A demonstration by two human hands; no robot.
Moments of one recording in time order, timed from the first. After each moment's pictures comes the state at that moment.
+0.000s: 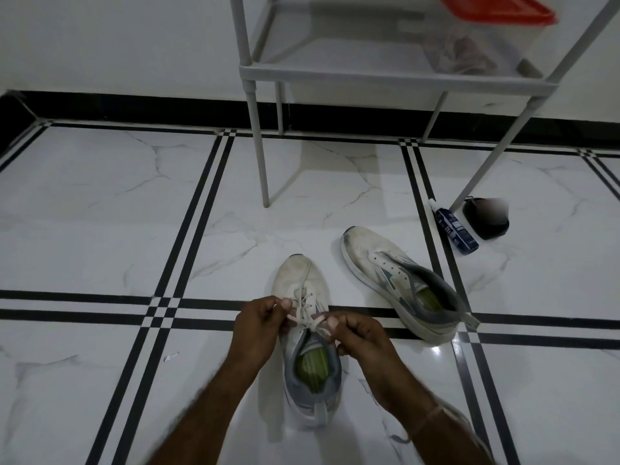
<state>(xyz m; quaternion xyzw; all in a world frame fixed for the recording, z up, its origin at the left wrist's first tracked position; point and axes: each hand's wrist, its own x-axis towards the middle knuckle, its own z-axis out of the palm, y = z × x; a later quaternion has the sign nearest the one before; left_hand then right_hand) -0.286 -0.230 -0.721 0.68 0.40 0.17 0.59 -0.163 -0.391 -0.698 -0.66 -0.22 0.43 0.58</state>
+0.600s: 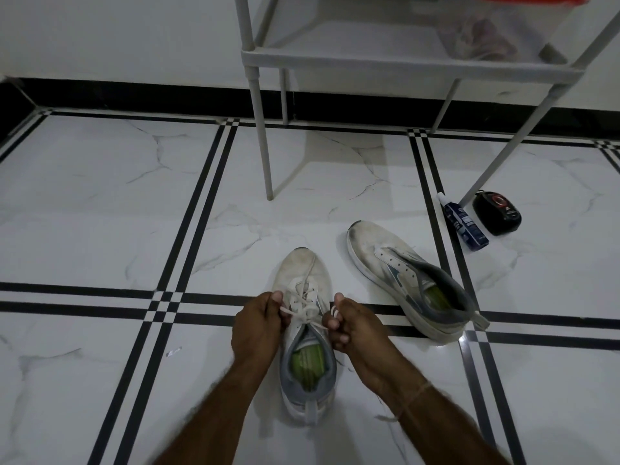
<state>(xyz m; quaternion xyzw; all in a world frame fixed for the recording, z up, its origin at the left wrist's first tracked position) -0.283 -0.230 -0.742 0.70 0.52 0.18 0.46 -0.161 -0.358 -0.698 -0.57 -0.04 0.52 0.63</state>
